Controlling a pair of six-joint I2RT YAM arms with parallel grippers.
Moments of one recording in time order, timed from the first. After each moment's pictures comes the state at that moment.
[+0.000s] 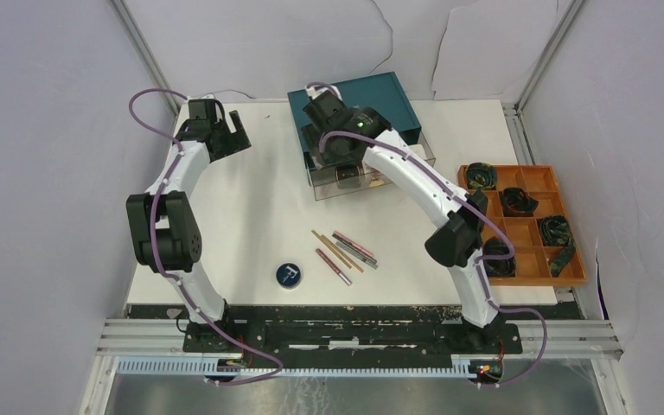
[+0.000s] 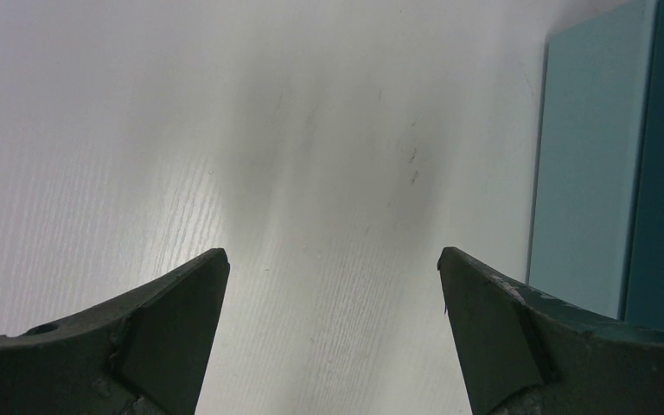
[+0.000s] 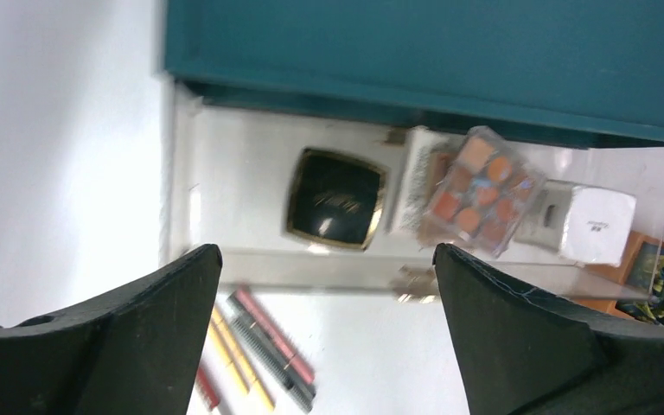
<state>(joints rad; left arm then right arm) 0.05 1.81 1.46 -0.42 -0.03 -0.30 0.79 2.17 2.37 -1.11 0.45 0.25</state>
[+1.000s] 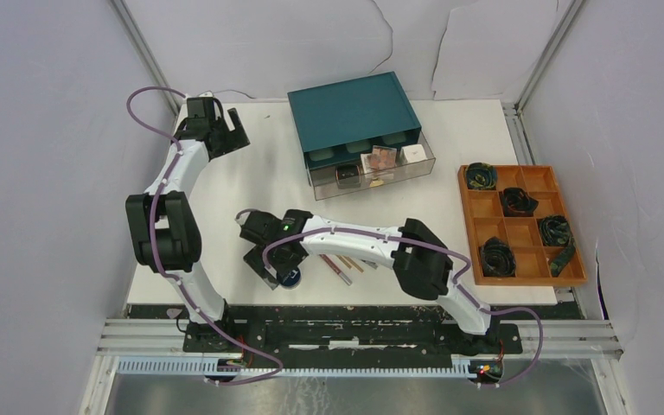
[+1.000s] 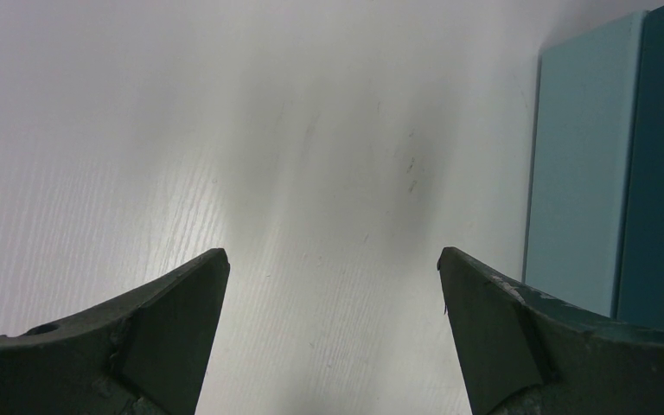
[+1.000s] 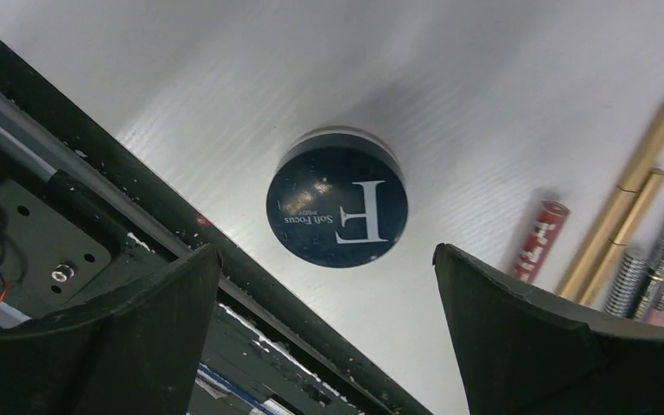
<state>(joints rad) 0.05 1.81 1.47 -0.42 -0.03 -0.30 1.23 2.22 1.97 -0.93 0.09 0.38</state>
